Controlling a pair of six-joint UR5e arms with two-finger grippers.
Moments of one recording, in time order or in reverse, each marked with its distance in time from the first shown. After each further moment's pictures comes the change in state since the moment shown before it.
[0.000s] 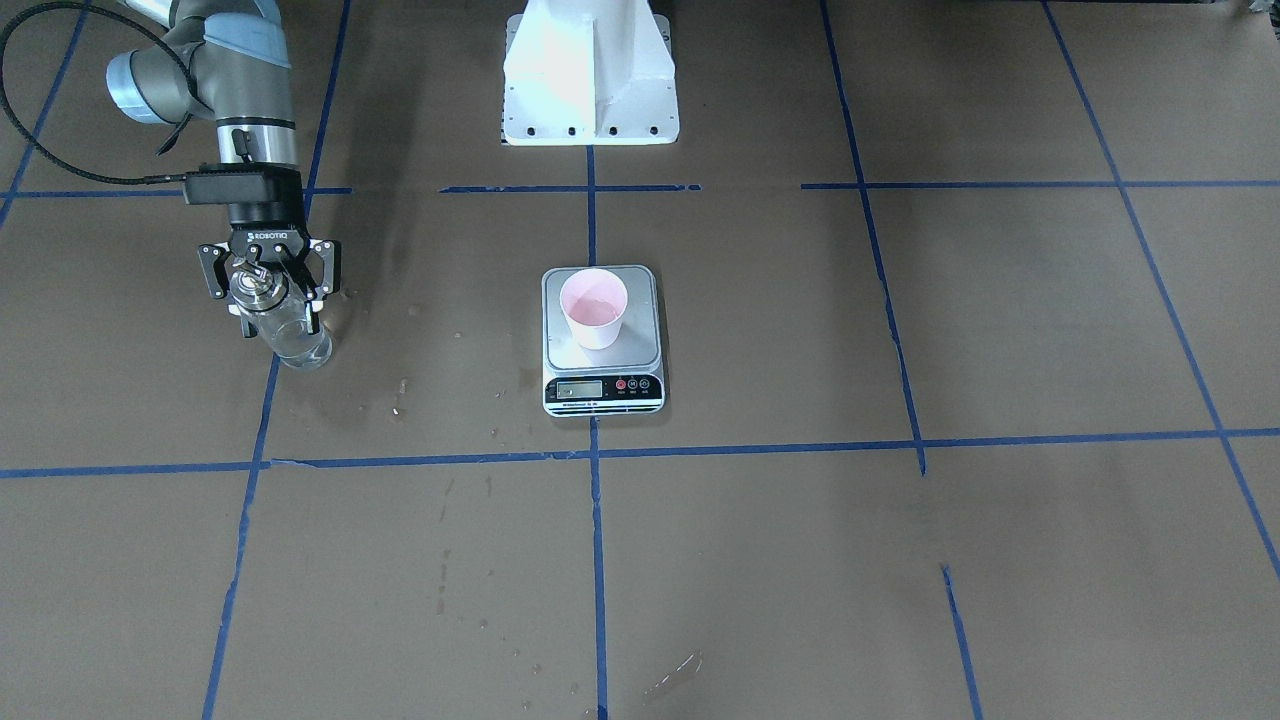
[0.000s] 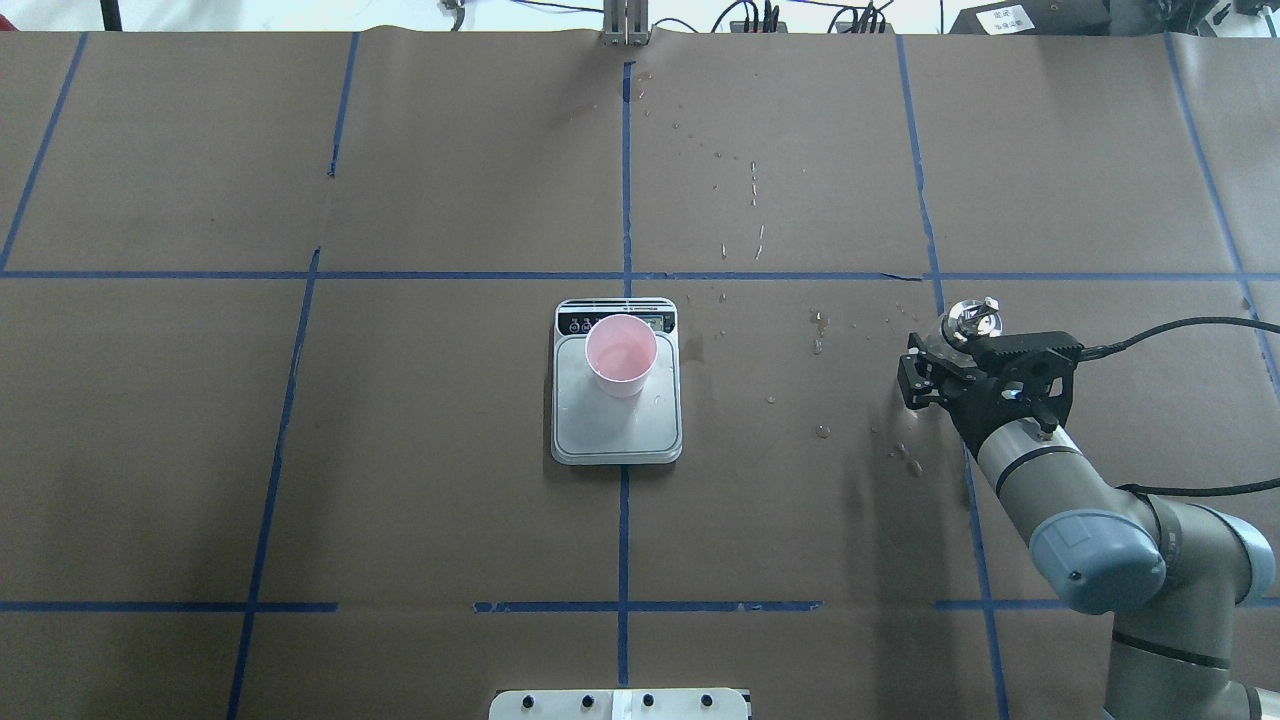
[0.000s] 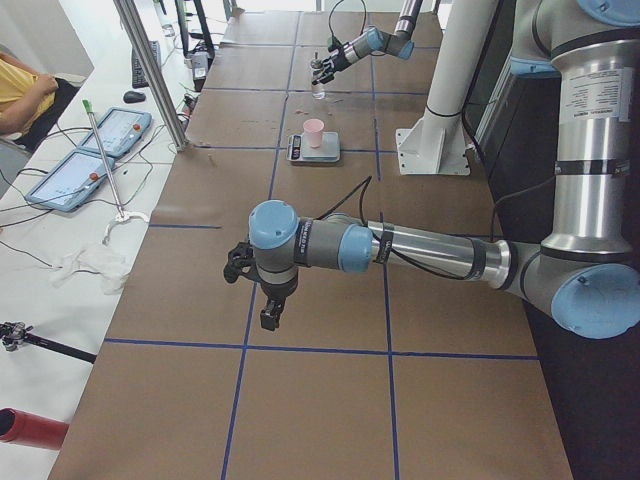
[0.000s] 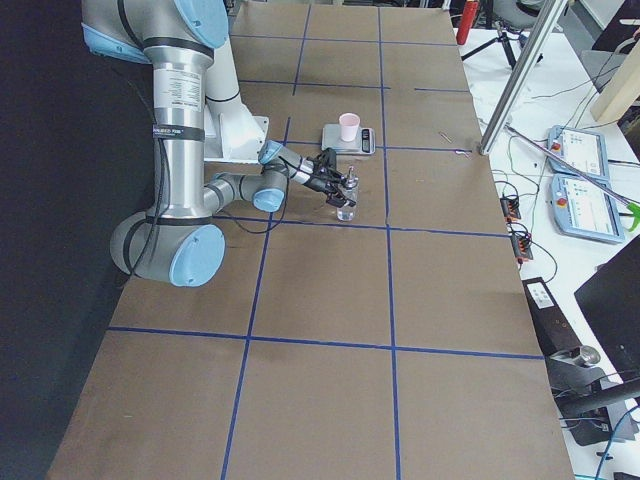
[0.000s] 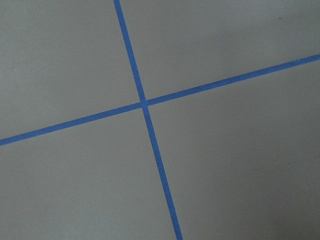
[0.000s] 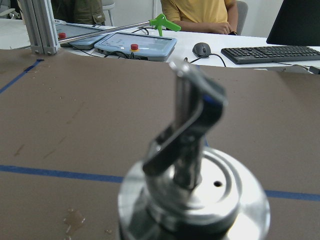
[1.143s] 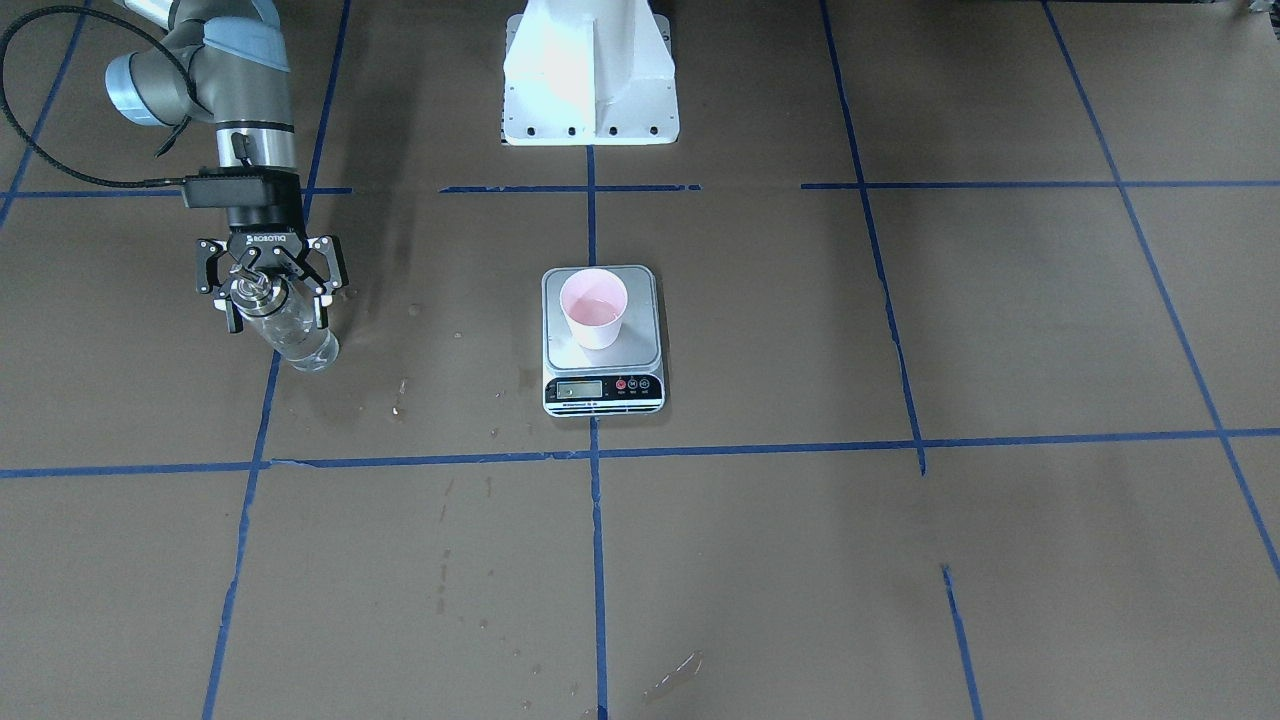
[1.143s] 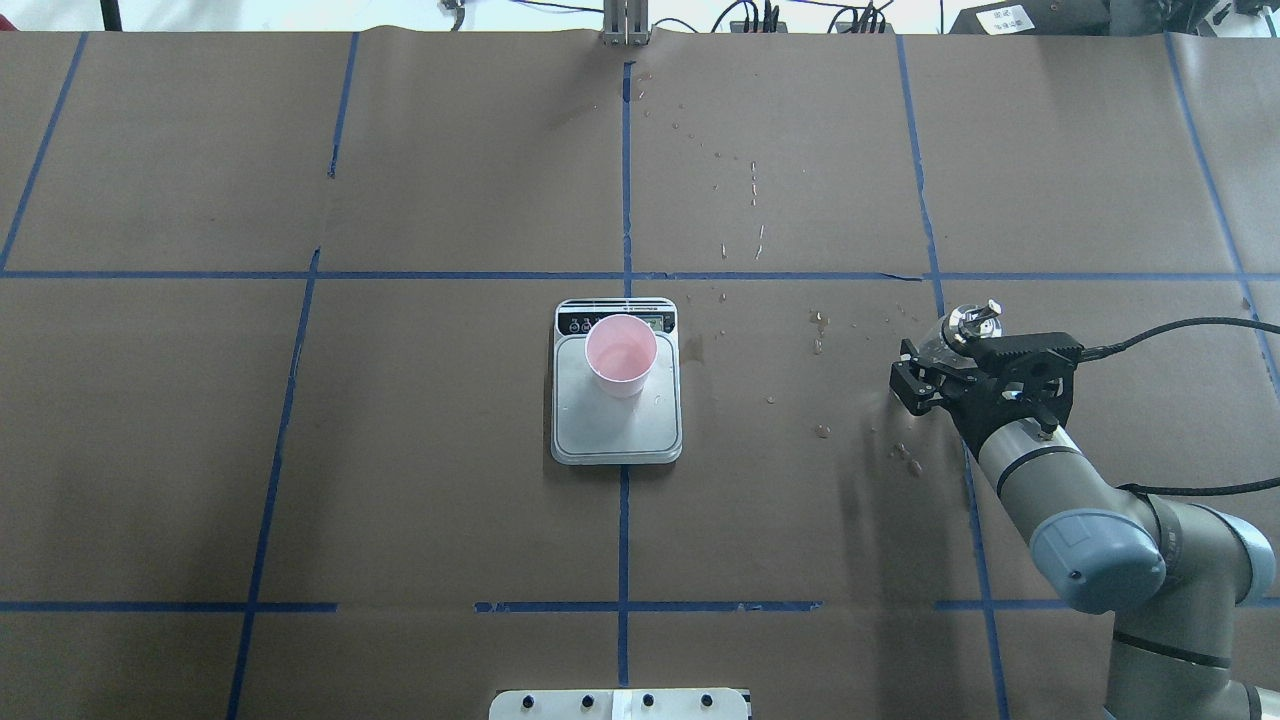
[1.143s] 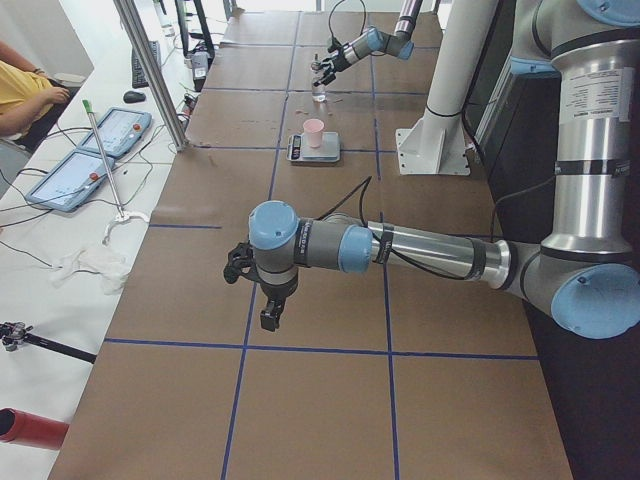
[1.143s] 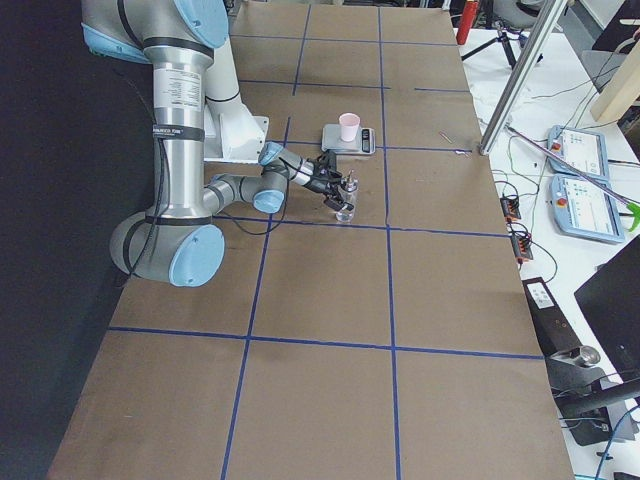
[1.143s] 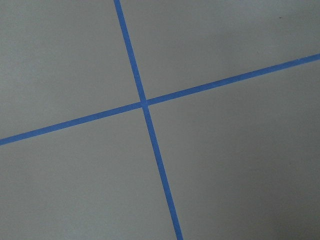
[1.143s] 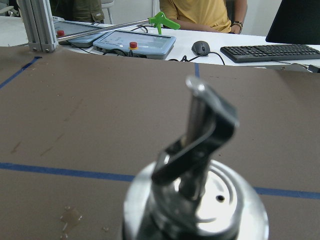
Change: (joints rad) left arm 0.000 0.000 0.001 0.000 0.000 0.001; right arm 0.001 -0.001 -0.002 0.002 0.003 0.000
